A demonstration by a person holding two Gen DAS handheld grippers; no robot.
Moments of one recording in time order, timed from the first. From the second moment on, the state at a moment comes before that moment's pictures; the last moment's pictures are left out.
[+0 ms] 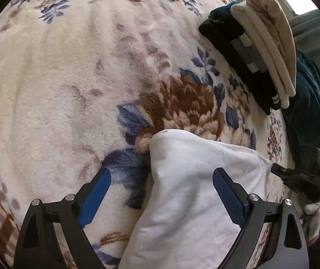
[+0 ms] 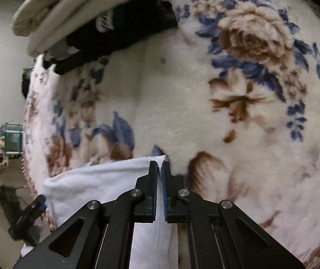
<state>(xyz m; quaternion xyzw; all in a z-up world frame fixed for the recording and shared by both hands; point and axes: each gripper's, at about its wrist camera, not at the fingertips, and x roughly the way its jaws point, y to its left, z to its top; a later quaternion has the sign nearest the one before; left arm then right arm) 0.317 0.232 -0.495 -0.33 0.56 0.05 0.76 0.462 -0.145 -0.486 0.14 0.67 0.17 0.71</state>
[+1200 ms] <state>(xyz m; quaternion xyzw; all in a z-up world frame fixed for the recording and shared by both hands) 0.267 0.254 -0.513 -0.45 0.50 0.03 0.73 0.437 0.214 -0.504 -0.12 0.75 0.39 0.52</state>
